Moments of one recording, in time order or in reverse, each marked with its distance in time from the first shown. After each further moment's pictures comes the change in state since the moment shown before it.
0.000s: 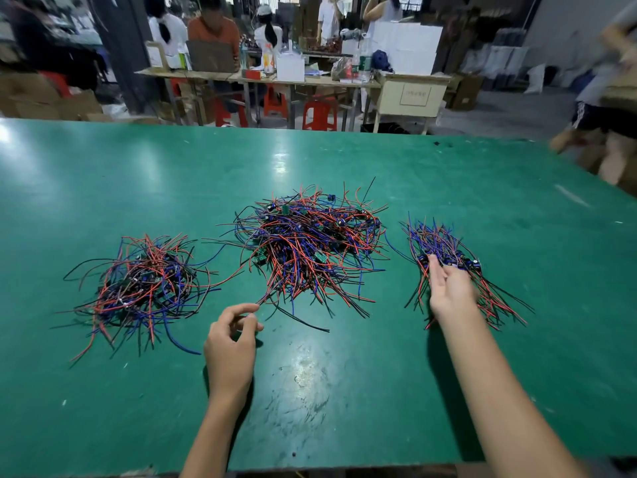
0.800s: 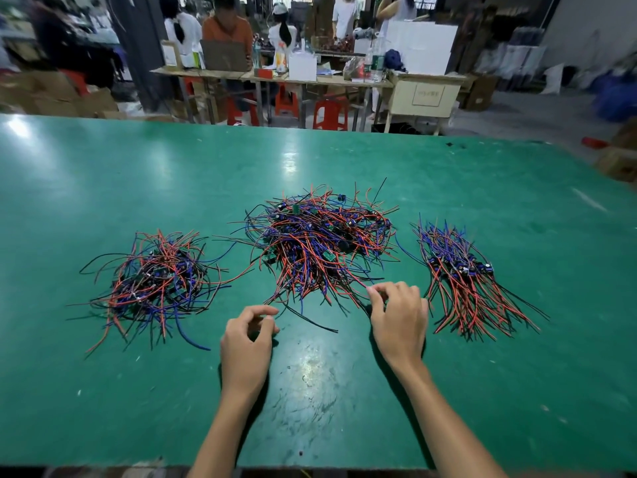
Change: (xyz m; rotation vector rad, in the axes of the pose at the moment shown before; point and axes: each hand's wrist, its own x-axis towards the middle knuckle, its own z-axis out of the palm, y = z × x) left_hand -0.005 0.002 0.000 0.118 -0.075 0.030; right_hand -0.031 0.100 -0.006 -1.440 -0.104 -1.122
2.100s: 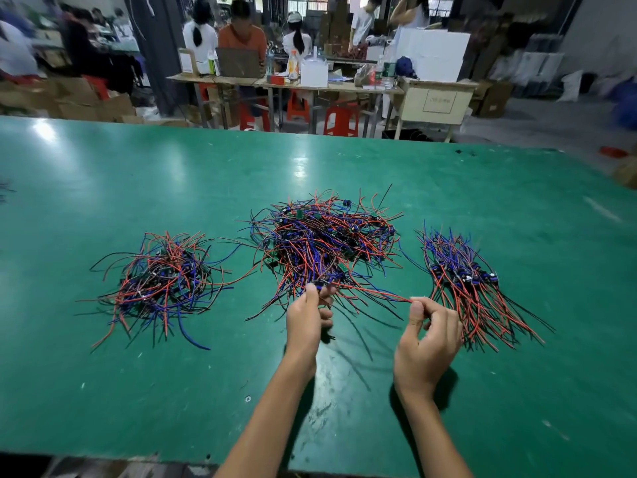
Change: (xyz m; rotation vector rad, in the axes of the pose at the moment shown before) left_hand -0.001 0.069 0.087 -0.537 -0.164 -0.370; right_hand -0.025 0.002 -0.026 0.379 0.464 0.122
